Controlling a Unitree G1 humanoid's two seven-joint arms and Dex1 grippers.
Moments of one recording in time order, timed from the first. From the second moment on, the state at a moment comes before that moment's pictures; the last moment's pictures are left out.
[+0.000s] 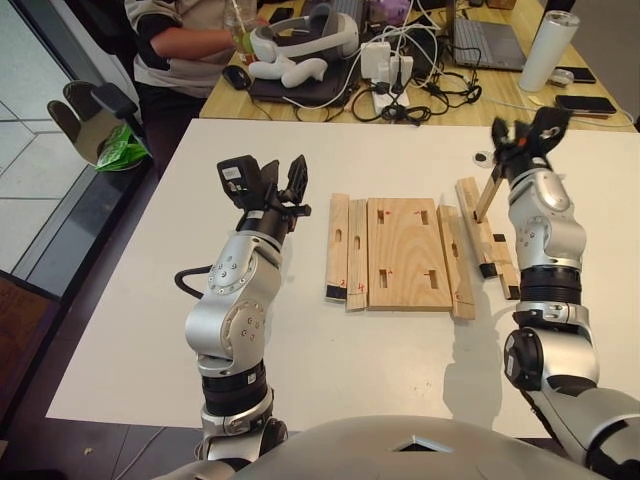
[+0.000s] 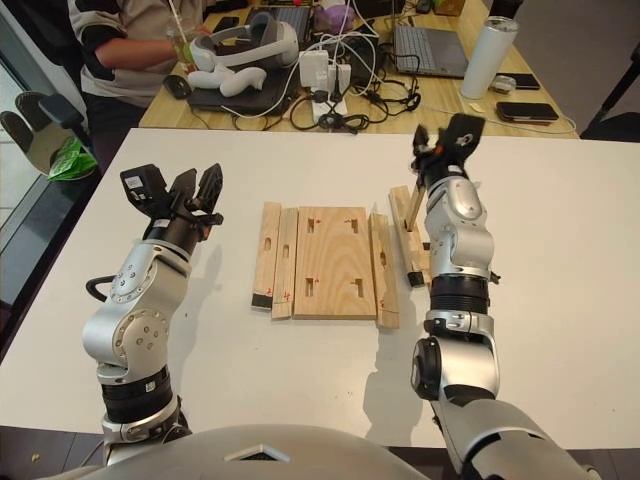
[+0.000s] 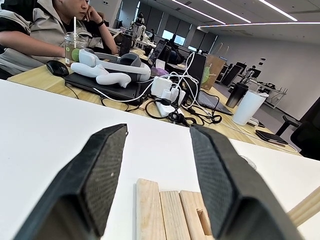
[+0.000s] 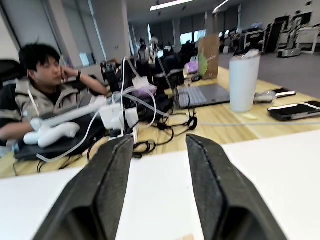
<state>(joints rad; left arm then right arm) -0.15 0.00 0.10 -0.54 -0.40 0.68 0.06 -0.62 -0.18 -0.34 0.29 0.25 0.19 -0.02</state>
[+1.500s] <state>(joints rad) -0.14 -0.02 0.06 -0.54 -0.39 0.68 0.07 -1.07 -0.26 -0.31 1.12 0.23 0.78 -0.10</state>
